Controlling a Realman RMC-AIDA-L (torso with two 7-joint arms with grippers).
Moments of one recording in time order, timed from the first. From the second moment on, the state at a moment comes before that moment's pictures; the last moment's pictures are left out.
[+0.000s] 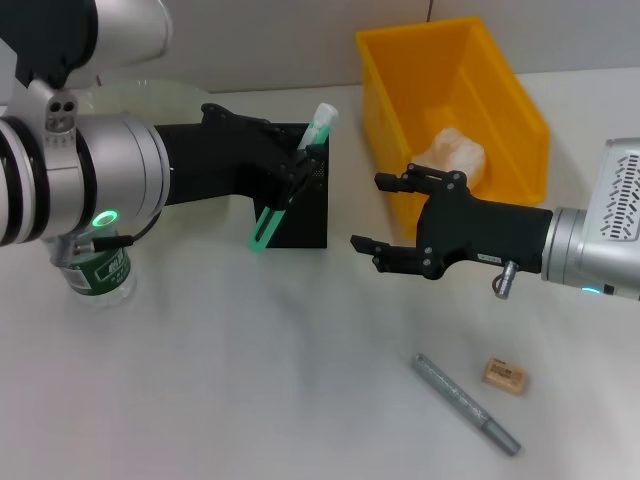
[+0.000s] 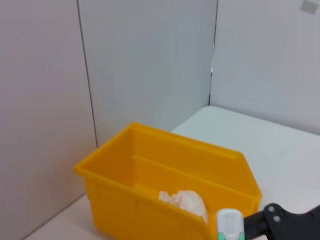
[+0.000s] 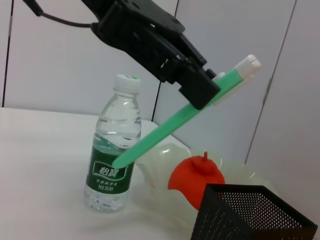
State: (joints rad) left arm -0.29 -2.07 1.69 1.78 2.29 1.06 -2.55; right arm 0.39 2.08 -1.23 -0.69 -1.43 -1.17 0.86
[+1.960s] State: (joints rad) left arm -0.41 -2.08 1.69 1.10 1.12 0.67 -1.37; right arm 0.39 2.09 -1.23 -0.67 -1.43 -1.16 0.87
